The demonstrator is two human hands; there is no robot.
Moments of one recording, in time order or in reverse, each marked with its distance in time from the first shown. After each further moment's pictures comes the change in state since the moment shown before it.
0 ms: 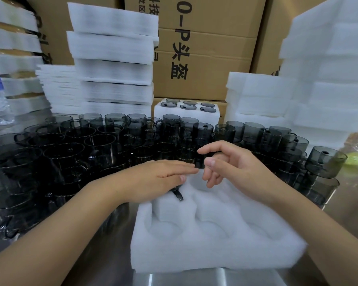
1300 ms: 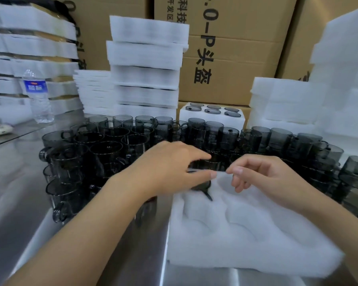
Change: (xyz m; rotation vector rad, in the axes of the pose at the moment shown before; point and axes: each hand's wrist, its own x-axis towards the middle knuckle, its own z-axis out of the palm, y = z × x) left_hand -0.030 0.022 -0.024 0.389 0.292 -0.092; right_hand -0.001 0.002 0.000 -0.056 -0.025 -0.056
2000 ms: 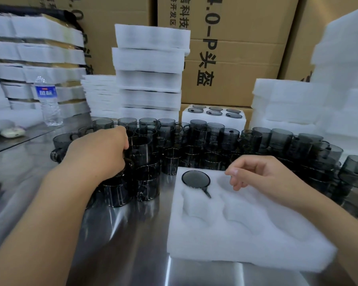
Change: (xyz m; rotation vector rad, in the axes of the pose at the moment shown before) left_hand -0.055 -0.038 -0.046 0.108 0.073 -0.680; right_hand -0.001 0.000 0.001 -0.037 -0.018 -0.001
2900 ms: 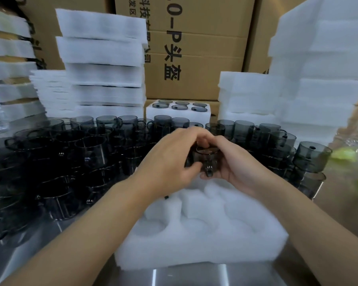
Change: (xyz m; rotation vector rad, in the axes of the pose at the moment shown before) left_hand 0.017 0.133 0.079 -0.640 0.234 0.903; right_hand 0.011 0.006 -0.013 0.542 0.099 0.218
